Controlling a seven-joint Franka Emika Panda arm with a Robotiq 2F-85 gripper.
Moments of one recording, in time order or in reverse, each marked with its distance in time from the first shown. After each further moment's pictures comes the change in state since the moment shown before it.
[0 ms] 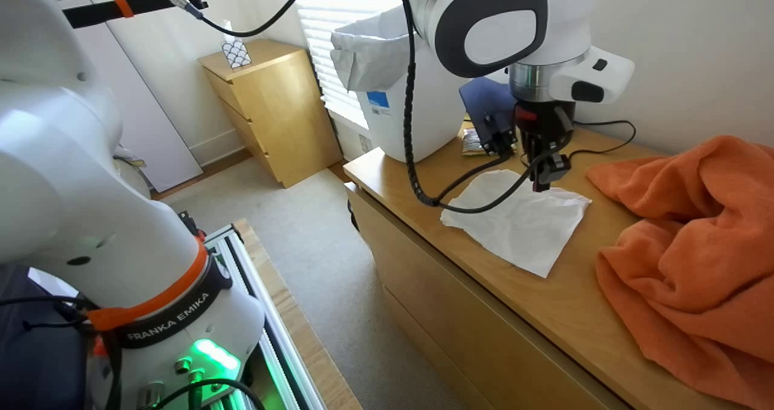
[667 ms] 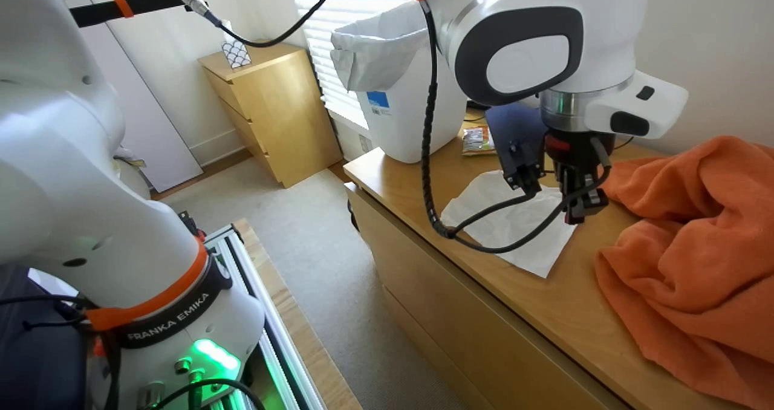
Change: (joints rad) arm -0.043 0.055 -0.065 0.017 -0.012 0.051 -0.002
